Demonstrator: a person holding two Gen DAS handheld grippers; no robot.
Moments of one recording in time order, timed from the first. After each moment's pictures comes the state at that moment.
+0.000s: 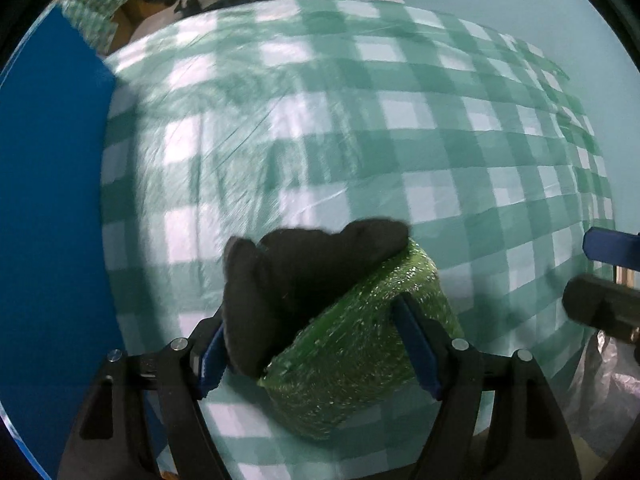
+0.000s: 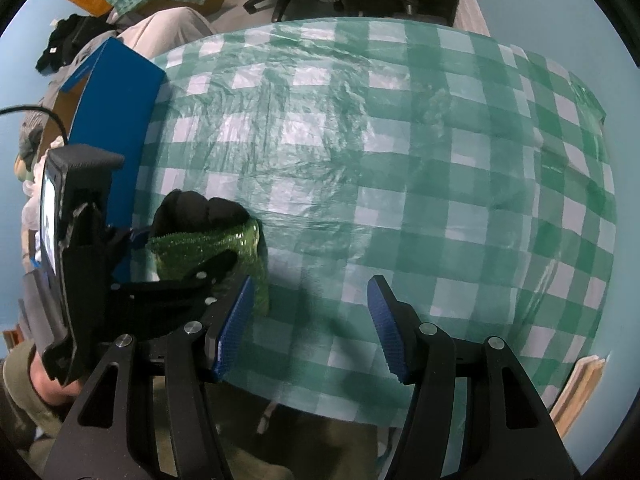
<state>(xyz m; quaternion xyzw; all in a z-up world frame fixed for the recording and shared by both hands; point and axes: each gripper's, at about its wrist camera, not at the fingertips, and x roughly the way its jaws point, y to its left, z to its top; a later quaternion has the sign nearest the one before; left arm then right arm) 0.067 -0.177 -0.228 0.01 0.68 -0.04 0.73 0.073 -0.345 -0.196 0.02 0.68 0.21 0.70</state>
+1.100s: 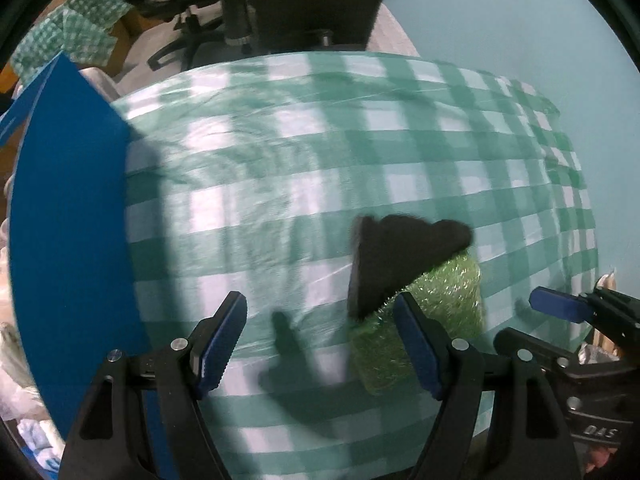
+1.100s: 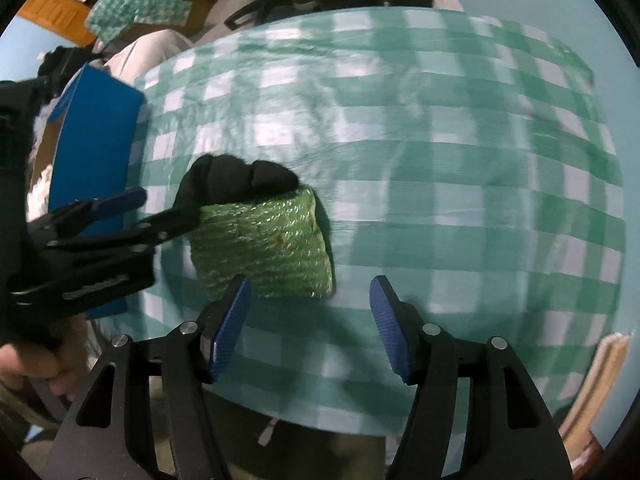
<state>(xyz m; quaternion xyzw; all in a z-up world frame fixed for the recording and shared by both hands) 0.107 -0.159 -0.187 0.00 0.66 -0.05 0.75 0.060 -0.360 -0.210 0.06 0.68 0.19 0.71</state>
